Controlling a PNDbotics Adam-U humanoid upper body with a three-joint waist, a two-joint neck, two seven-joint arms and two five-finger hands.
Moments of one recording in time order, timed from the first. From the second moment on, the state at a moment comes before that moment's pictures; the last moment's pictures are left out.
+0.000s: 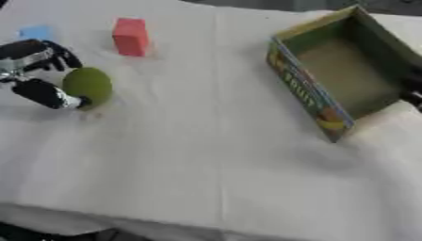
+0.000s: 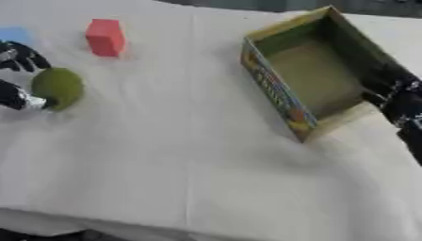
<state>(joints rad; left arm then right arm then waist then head) -0.82 0.65 -0.39 -1.30 -0.64 0.11 -0.51 0.15 -0.48 -0.33 -1.99 -0.49 -0.20 0.51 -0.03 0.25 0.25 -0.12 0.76</state>
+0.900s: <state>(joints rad) -0.85 0.56 -0.36 -1.10 -0.79 0.08 -0.35 0.15 -0.47 -0.33 -1.99 -0.48 -0.20 0.52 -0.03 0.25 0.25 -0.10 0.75</state>
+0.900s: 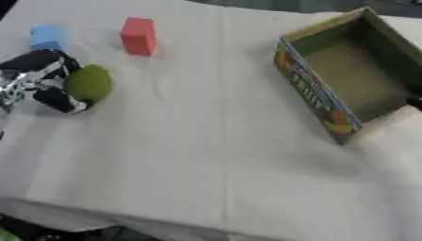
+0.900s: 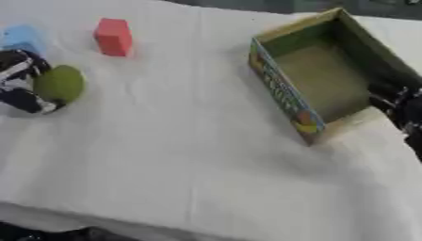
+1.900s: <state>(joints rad) -0.78 0.63 -0.35 -1.48 -0.72 0.05 -0.20 0.15 -0.47 -0.32 -1.99 -0.49 -0.21 0.53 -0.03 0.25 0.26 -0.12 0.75</state>
